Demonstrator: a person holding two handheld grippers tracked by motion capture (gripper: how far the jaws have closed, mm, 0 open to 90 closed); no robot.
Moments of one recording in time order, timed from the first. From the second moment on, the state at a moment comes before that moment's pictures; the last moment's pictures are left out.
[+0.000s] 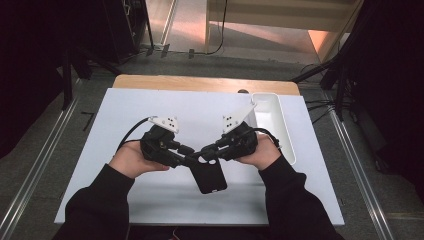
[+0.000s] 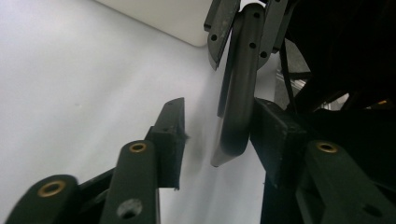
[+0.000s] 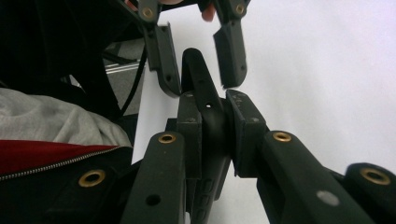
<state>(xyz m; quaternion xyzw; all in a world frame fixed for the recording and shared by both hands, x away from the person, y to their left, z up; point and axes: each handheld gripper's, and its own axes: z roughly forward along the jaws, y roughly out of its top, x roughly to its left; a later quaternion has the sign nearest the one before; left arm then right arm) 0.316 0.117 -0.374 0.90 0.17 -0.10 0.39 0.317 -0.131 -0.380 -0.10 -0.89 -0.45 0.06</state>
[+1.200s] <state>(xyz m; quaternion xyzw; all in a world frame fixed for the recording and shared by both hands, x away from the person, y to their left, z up) 0.312 0.114 -0.366 0.90 0.18 -0.13 0.36 0.320 -0.142 -0.372 -0.14 -0.86 -0.48 0.08</state>
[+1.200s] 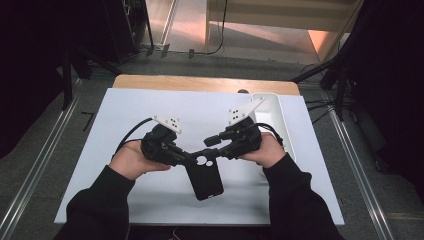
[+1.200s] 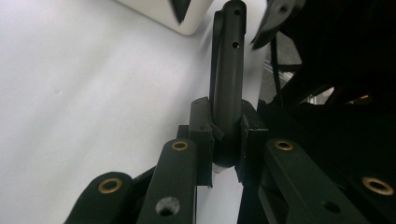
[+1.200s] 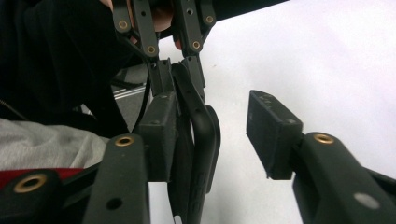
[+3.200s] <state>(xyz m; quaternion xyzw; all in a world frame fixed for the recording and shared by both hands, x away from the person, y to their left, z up) 0.337 0.142 -0.350 0.84 0.41 -0.06 0.35 0.297 -0.133 -0.411 -0.33 -0.81 -0.49 -0.05</state>
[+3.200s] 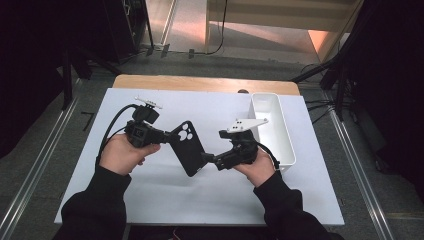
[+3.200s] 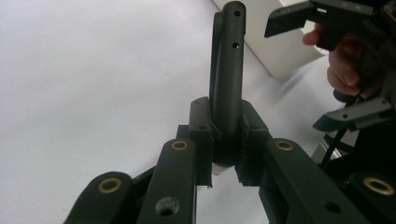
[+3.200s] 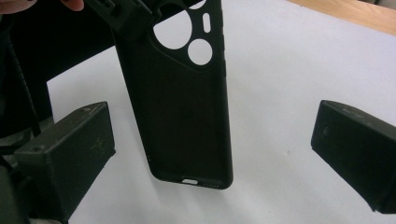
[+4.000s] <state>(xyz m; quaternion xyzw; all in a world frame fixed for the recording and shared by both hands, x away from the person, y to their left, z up) 0.347 0.125 -0.347 0.84 0.43 -0.06 0.33 0.298 -0.115 -0.412 -0.34 -0.80 -0.49 -0.07</state>
